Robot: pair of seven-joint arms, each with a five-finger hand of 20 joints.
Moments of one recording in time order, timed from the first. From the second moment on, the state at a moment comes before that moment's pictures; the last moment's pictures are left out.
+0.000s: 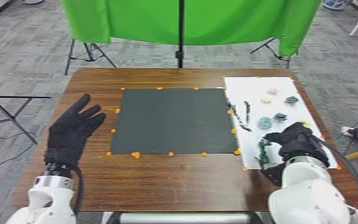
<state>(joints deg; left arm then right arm) 122.6 -62.6 -92.0 -121.0 39.0 7.8 16.1 -103.9 -46.0 67.4 -130.0 -128.8 12.6 72.2</state>
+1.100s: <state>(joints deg) 123.7 -60.4 -91.4 -121.8 37.4 9.5 18.4 -90.5 -48.8 52.8 -118.3 -135.7 -14.9 72.9</state>
